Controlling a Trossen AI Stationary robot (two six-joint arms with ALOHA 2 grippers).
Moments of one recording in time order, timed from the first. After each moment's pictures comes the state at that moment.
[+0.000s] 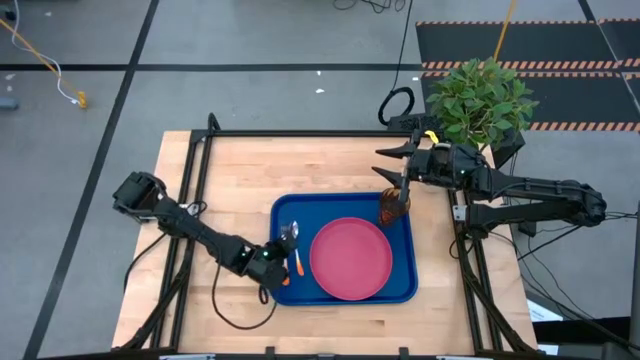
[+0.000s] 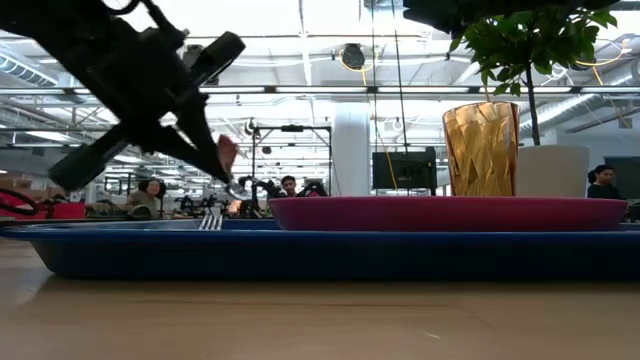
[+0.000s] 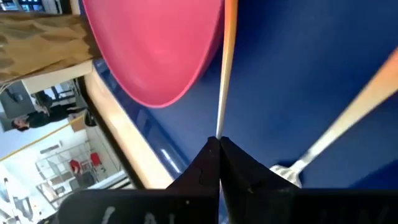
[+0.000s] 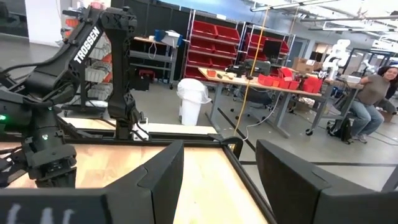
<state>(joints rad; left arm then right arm) -0.48 1.66 0.85 -0.23 -0.70 0.82 -0.22 0.84 0.66 0.20 0.02 -0.17</state>
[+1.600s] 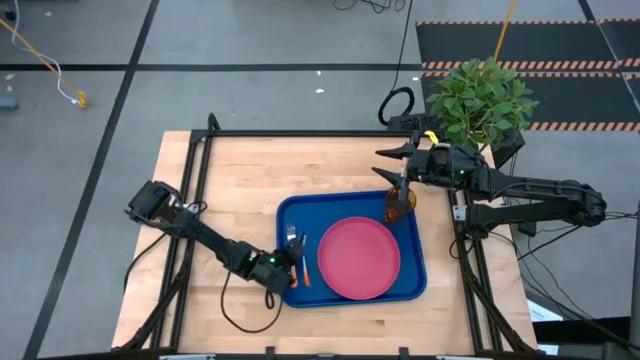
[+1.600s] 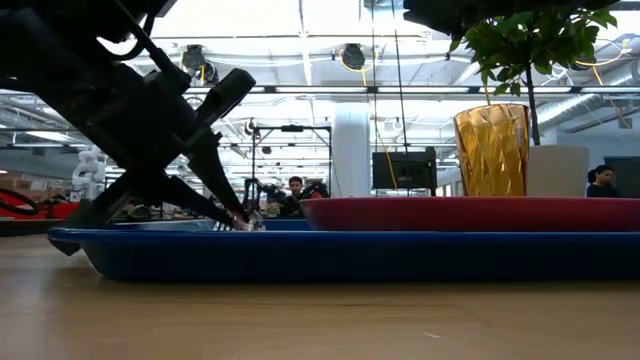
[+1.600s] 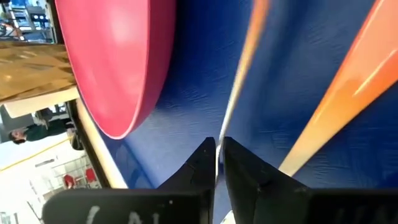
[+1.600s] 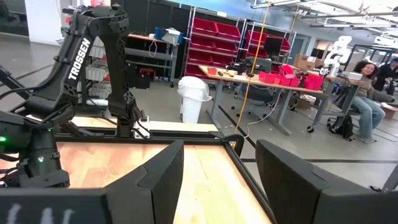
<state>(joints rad) -0.49 1.81 0.79 0.07 -0.64 0.84 -0.22 0.84 0.66 0.19 0.03 -0.16</state>
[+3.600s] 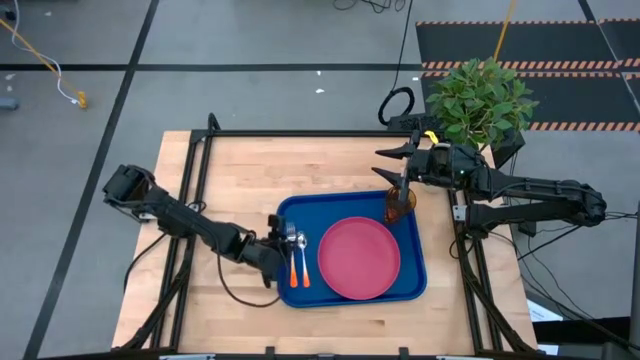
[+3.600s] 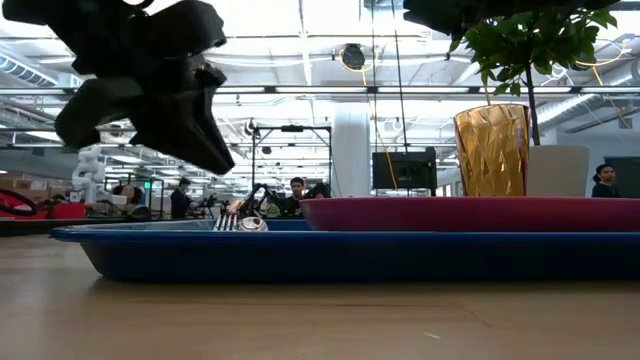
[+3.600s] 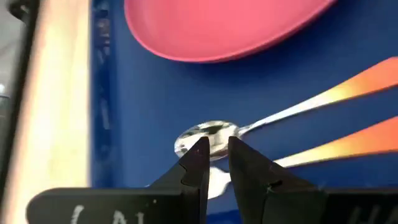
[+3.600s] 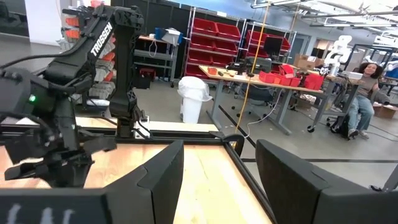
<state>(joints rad) -0.41 1.54 0.80 -0.18 -0.51 0.08 -0.22 0.84 0.66 0.19 0.03 -0.16</state>
